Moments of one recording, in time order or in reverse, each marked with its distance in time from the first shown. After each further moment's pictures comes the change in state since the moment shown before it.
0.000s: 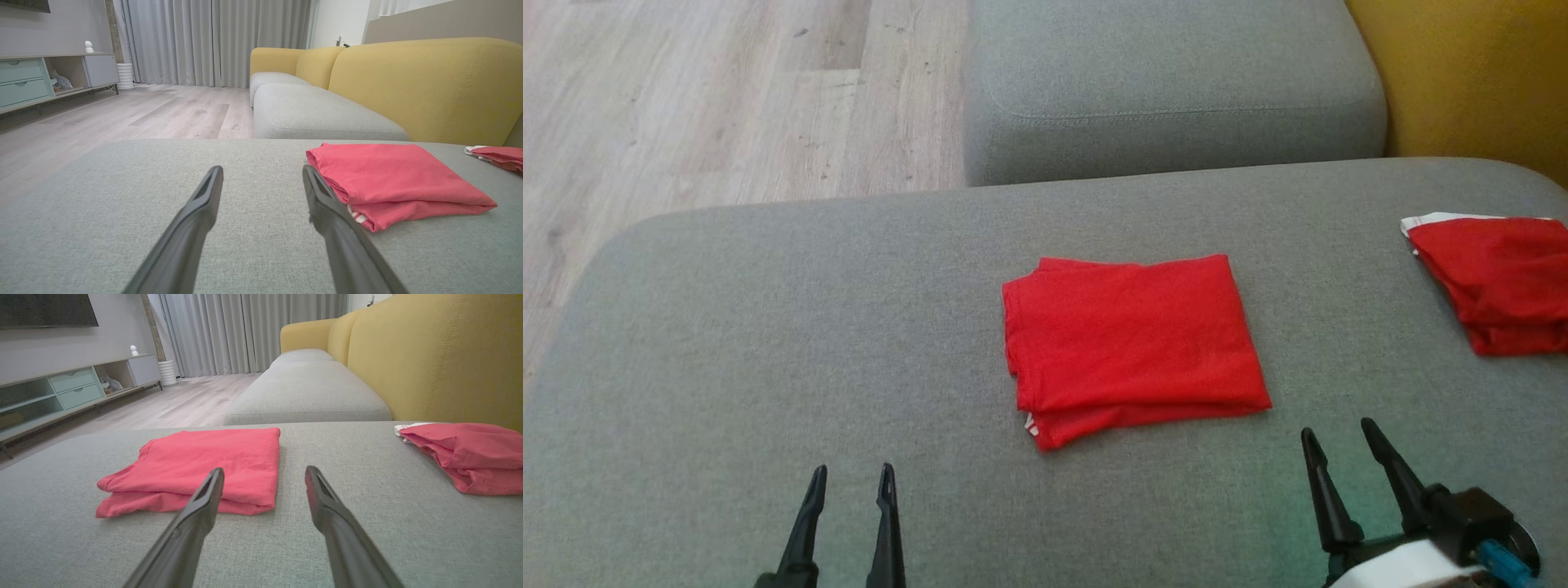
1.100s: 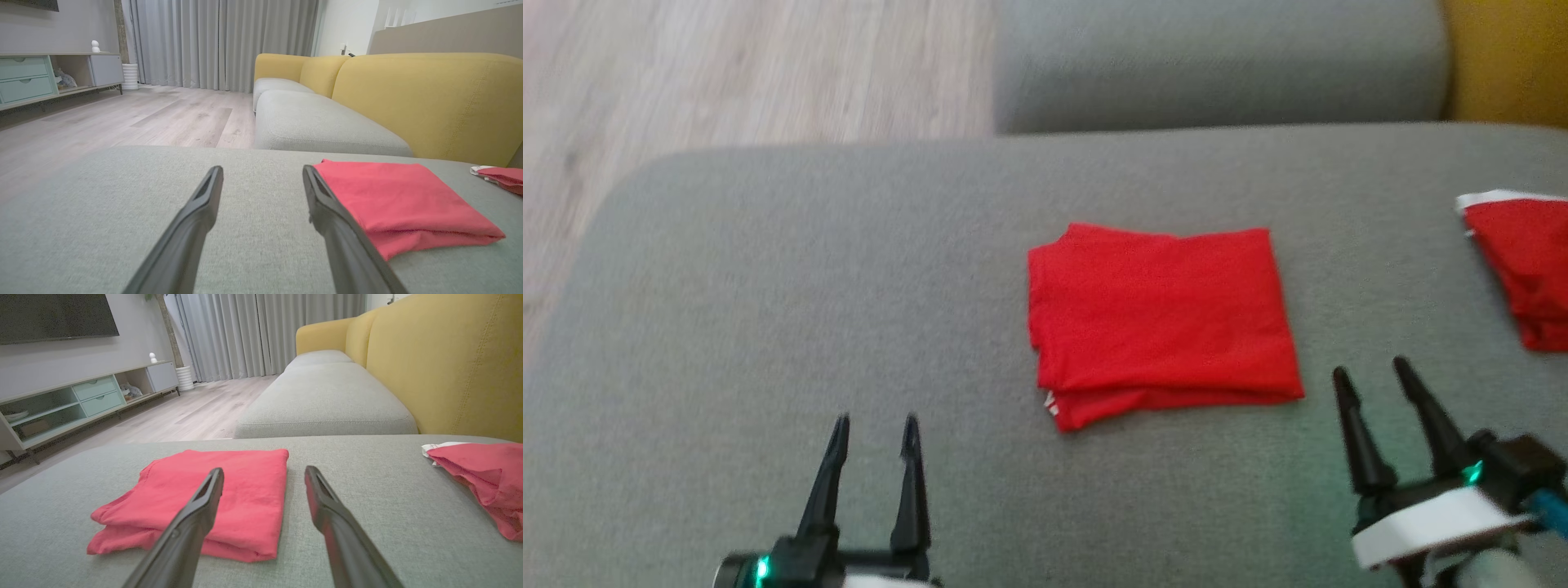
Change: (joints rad) left arm -0.096 0.001 -0.086 -0.054 -0.037 0.056 0.000; right arm -0.102 -0.126 0.041 -0.037 0.176 0.000 0.000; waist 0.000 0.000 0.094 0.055
